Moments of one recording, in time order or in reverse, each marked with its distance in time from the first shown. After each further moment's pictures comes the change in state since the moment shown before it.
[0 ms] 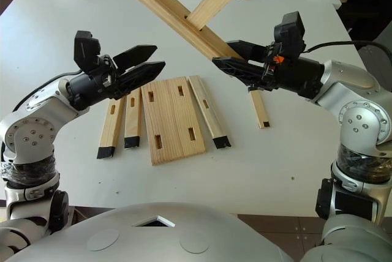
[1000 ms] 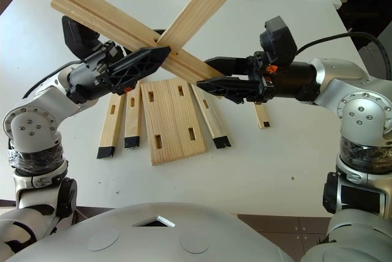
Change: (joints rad) left arm -0.103 -0.056 -0.033 0.033 -0.180 -0.004 0.083; right arm -0.028 -0.041 0.109 0.003 0.161 0.035 0.121
